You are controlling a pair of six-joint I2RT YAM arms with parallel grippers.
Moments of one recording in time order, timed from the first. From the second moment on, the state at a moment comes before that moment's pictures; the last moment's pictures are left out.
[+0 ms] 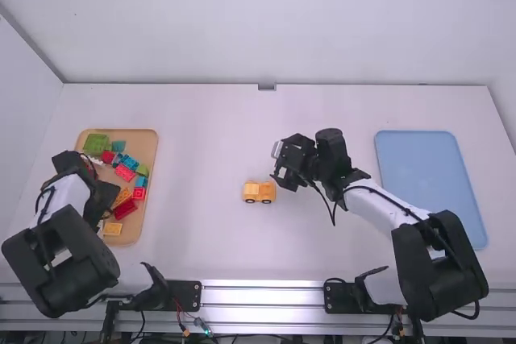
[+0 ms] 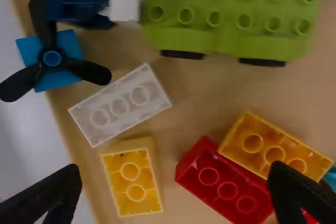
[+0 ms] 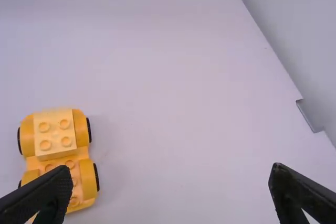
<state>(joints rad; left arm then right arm) 0.71 1.47 0.81 -0.69 -0.16 -0.64 0.38 1.49 0.68 0.16 -0.53 -0.82</state>
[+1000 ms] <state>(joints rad) 0.79 1.54 0.75 -0.62 -0.08 -0.63 0.38 1.49 0.68 0.18 -0.53 -0.82</state>
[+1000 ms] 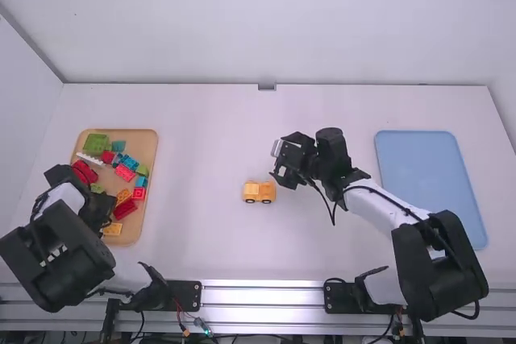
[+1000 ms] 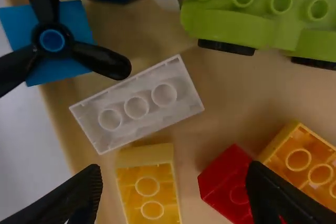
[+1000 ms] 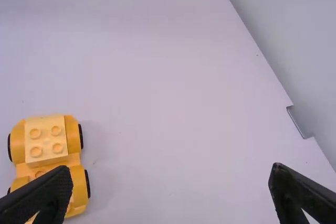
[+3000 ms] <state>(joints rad) 0.73 1.62 0.75 -0.62 0.00 -0.49 0.38 1.49 0.68 0.20 -0.53 -0.79</state>
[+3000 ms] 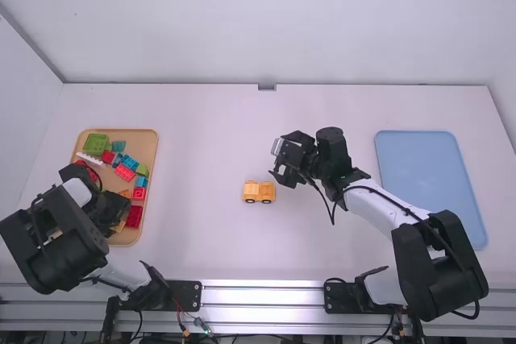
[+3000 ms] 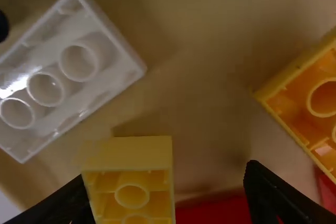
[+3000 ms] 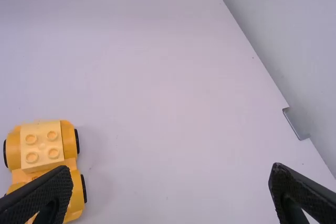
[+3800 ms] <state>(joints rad) 0.72 1.62 0.75 -0.57 0.01 -0.53 0.38 1.49 0.68 0.21 -0.54 -0.78</state>
